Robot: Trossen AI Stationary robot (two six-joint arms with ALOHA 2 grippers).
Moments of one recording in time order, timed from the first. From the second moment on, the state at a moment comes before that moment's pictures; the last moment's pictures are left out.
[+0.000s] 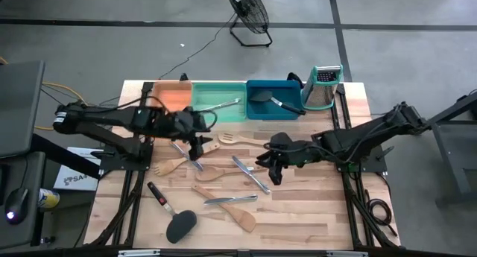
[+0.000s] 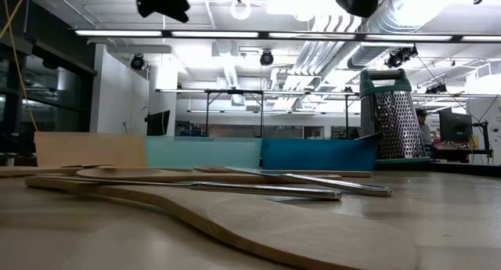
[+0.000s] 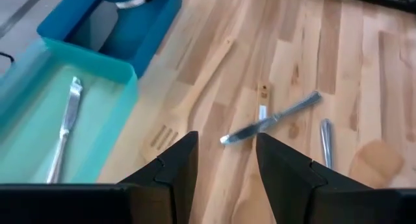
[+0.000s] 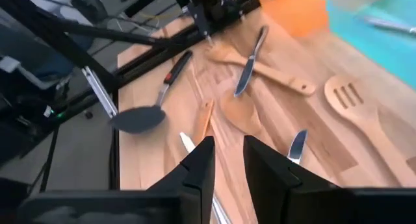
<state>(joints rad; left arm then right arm) -0.09 1.14 1.18 -0.74 -0.26 -0.33 0.31 1.35 1.12 -0.30 0.27 0.71</state>
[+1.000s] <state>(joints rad) -0.23 0.84 1.13 -0.88 -0.30 -0.11 0.26 1.92 1.51 -0.80 0.00 1.20</state>
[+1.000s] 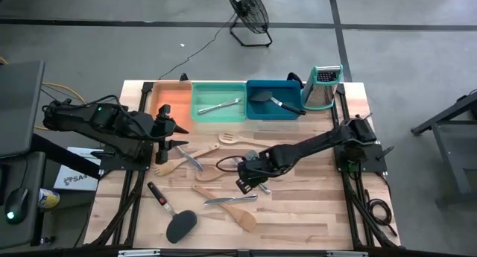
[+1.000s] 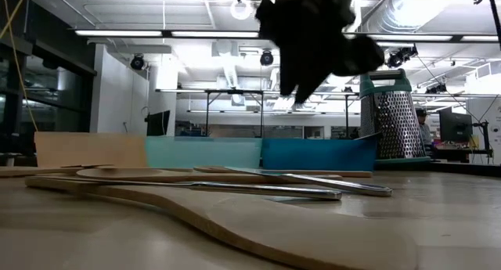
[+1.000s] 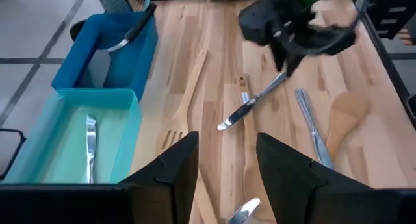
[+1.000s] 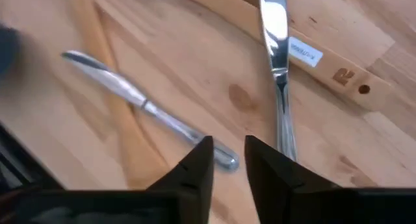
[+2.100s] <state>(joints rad) -0.23 0.82 1.13 -0.95 -0.28 -0.11 0.22 2.09 1.51 -0.80 0.03 1.13</state>
